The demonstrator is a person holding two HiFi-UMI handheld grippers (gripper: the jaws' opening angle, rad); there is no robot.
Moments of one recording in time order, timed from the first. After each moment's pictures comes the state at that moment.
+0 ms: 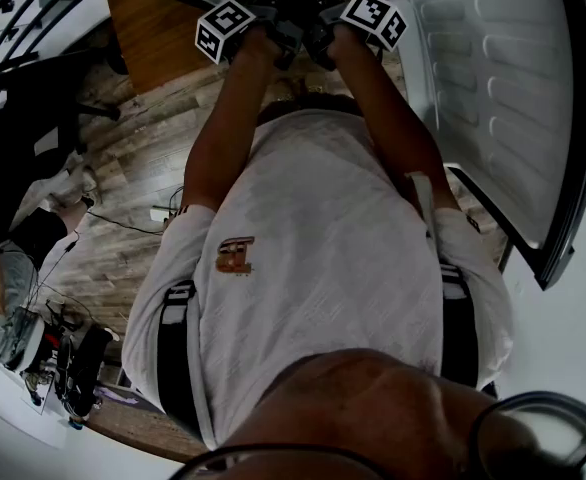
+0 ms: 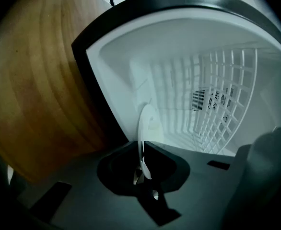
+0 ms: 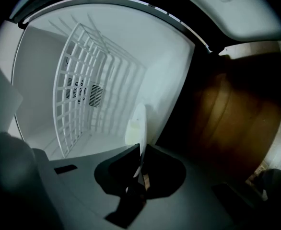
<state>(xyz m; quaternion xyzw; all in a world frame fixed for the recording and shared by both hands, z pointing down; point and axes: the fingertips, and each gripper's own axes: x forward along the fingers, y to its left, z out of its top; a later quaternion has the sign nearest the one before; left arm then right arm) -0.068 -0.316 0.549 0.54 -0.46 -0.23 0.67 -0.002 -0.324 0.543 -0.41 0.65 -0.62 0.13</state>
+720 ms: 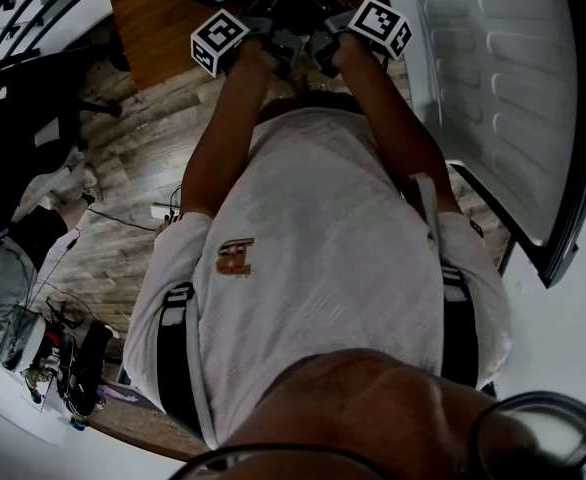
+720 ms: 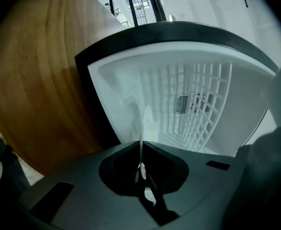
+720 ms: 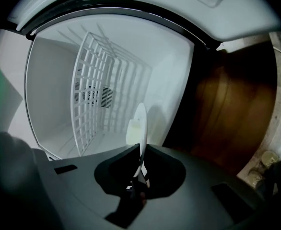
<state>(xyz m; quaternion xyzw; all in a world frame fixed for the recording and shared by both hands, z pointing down) -0.080 -0.297 0.518 0.56 -0.43 -0.28 0.65 -0.014 -0.304 0.518 -0.37 0.66 -0.63 0.17</state>
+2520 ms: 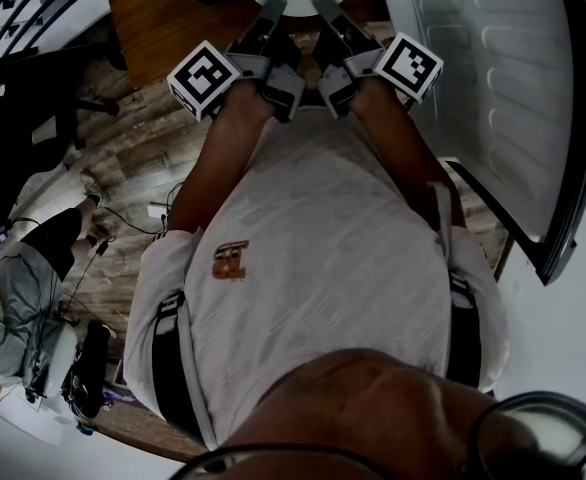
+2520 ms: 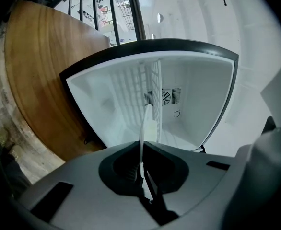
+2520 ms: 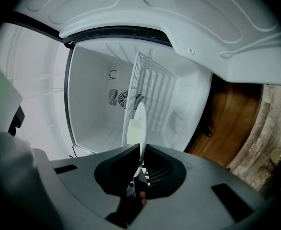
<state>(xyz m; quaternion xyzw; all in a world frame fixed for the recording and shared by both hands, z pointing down) -0.083 -0.271 0.424 0.61 -0.40 -0.29 0.62 -0.018 -0.277 0.429 -0.33 0.69 -0.61 0.21</state>
